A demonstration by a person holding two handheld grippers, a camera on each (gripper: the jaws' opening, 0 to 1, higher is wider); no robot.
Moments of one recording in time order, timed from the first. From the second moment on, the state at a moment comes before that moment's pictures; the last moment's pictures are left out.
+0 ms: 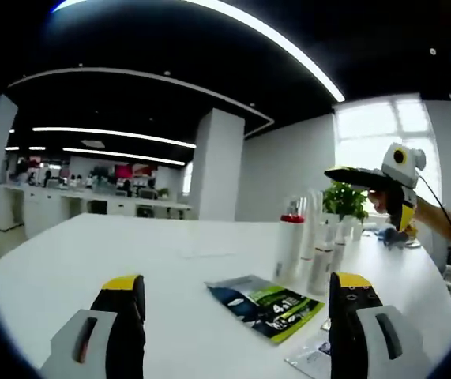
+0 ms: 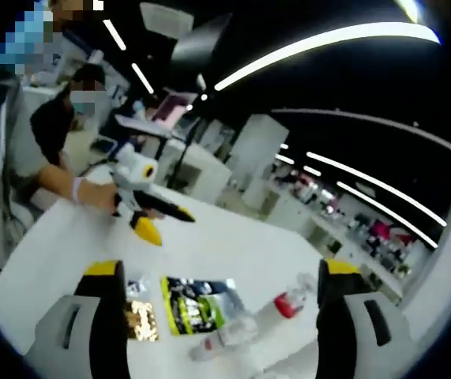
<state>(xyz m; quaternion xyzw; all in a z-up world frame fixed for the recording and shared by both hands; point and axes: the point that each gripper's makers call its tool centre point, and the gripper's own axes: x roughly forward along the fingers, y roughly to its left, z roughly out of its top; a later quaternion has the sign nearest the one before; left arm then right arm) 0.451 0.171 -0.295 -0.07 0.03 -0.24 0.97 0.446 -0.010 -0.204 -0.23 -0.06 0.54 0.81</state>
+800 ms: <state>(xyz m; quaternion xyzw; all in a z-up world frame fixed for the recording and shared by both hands) 0.436 0.151 -0.290 -0.08 0.04 -0.28 0.96 0.445 -0.141 -0.204 -0.02 -0.12 0.31 0.94</state>
